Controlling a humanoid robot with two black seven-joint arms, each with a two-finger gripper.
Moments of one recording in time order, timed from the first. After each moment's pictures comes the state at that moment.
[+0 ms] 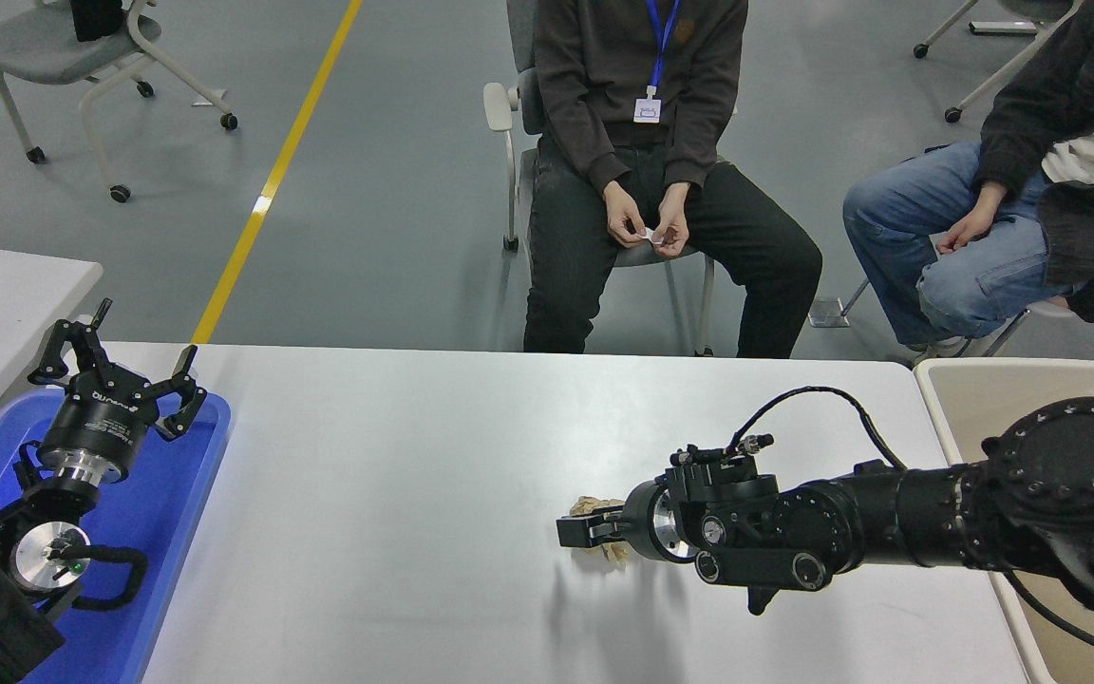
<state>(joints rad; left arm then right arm) -0.56 0.46 -0.56 -0.39 -0.24 -0.68 -0.60 1.16 -0.01 -0.55 0.99 -0.81 -0.12 -0.15</state>
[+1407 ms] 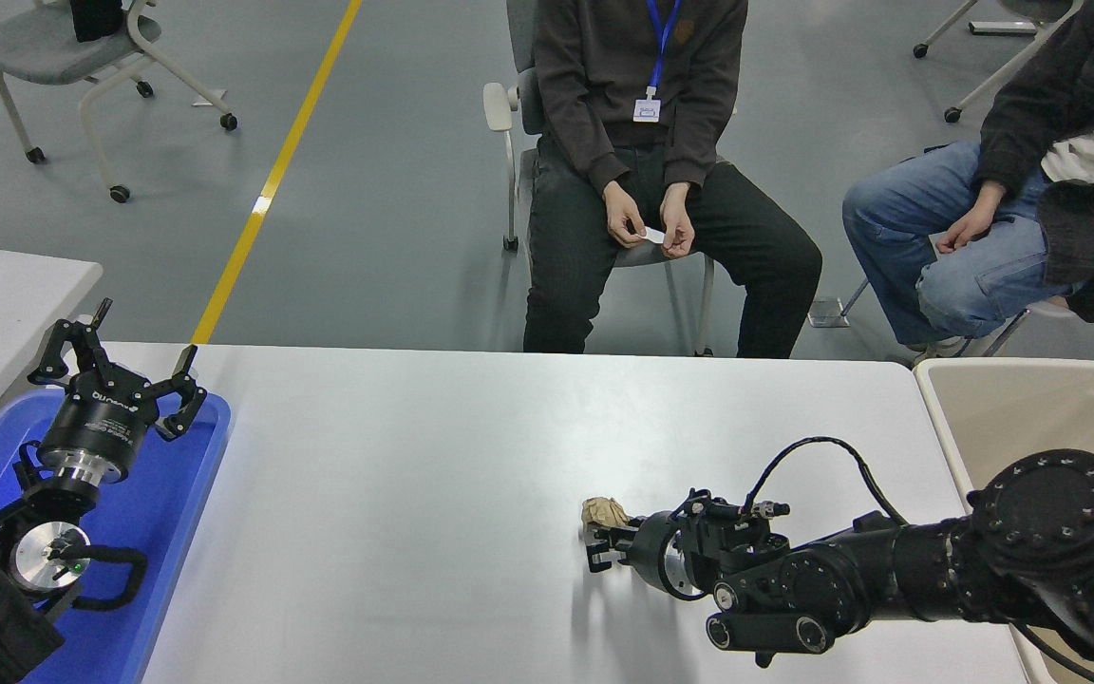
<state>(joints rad) -0.56 0.46 -0.56 -0.39 -0.24 -0.68 -0.60 1.06 0.00 -0.60 0.97 -0.90 -0.34 -0.14</state>
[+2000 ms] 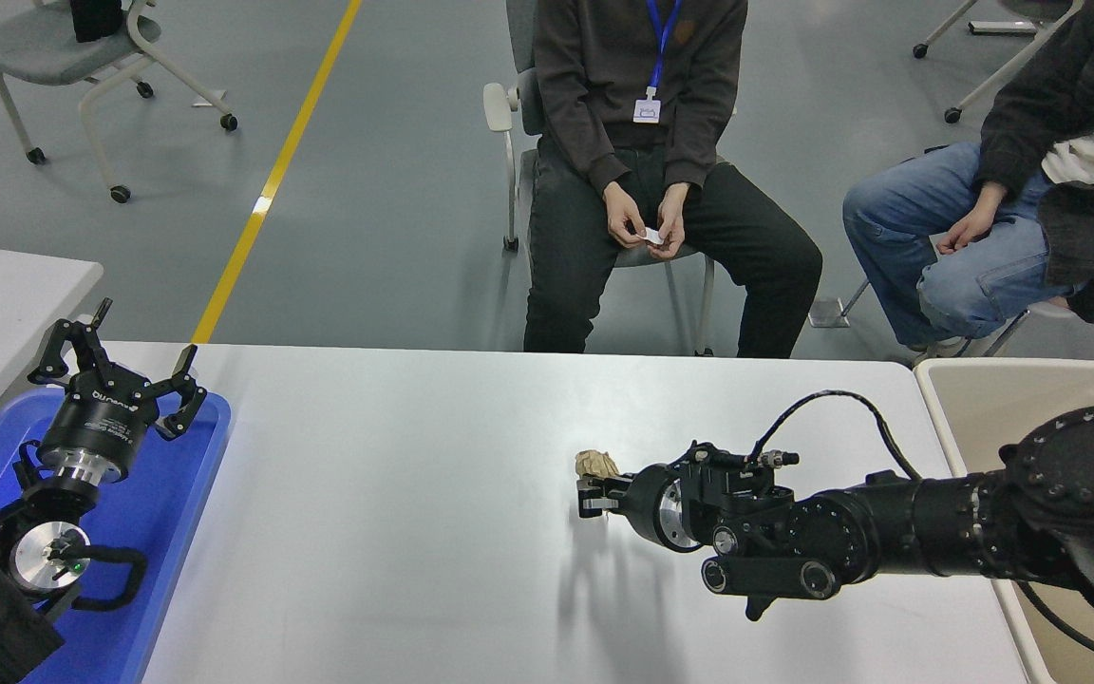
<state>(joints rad) -0.56 0.46 -0.56 -0.39 -0.24 -0.68 -0.60 1.19 -0.10 -0.50 1.07 -0.83 -0.32 -0.14</state>
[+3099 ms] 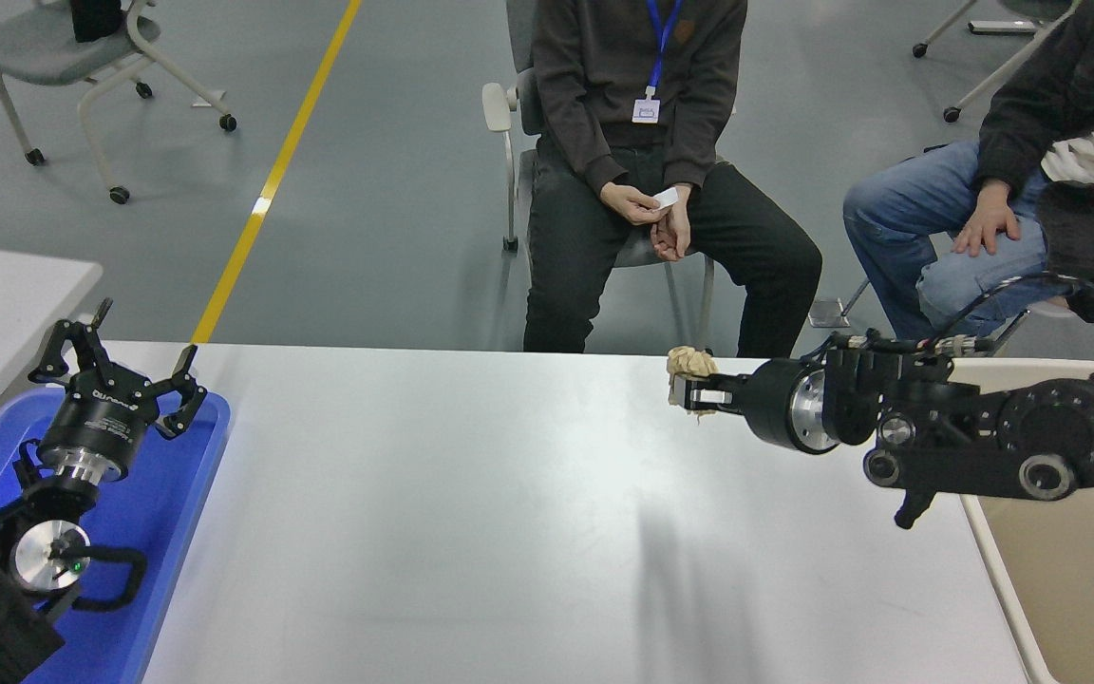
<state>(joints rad) -0.56 0.46 -0.56 -0.39 -0.24 -0.68 -0.60 1.45 -0.66 -0.46 1.50 -0.81 -0.21 -0.10</state>
